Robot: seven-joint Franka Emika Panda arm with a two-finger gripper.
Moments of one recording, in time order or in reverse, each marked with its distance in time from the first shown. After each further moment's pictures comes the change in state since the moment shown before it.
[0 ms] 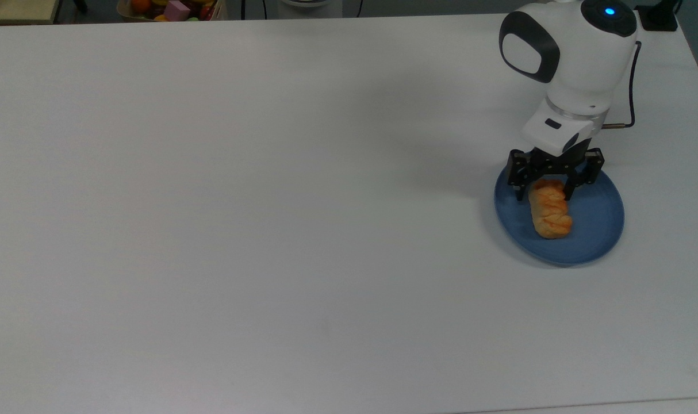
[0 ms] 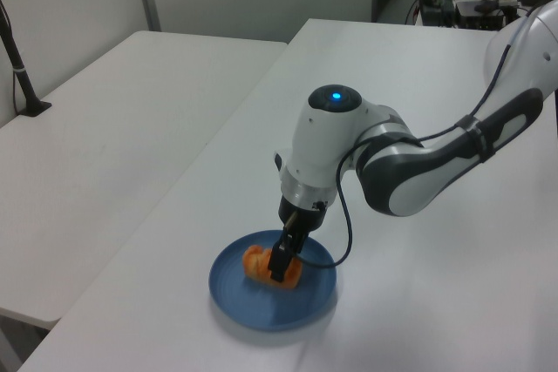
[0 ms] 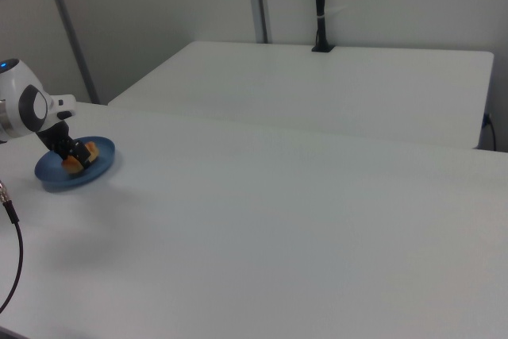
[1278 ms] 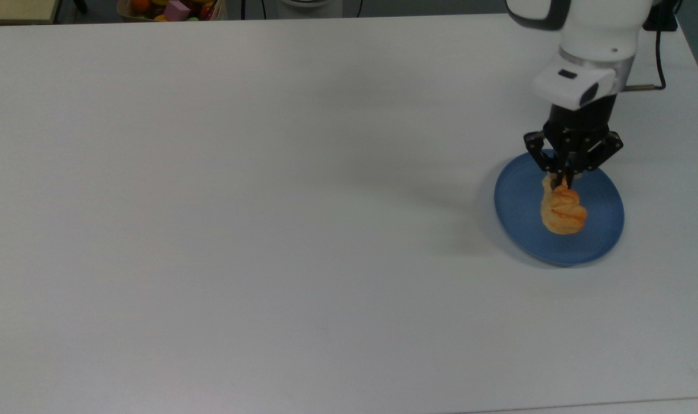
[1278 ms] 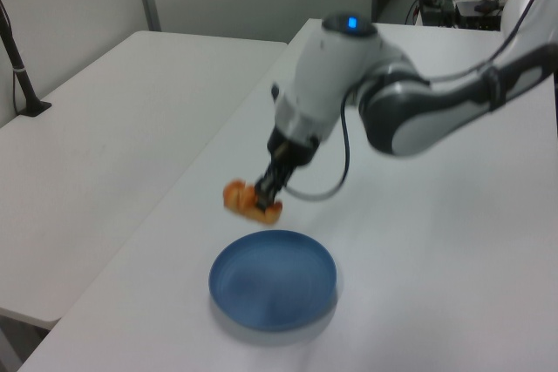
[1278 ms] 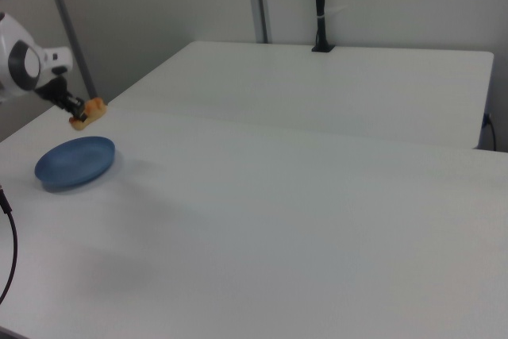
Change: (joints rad) arm -0.025 -0.131 -0.028 0.038 -0.049 -0.024 0.027
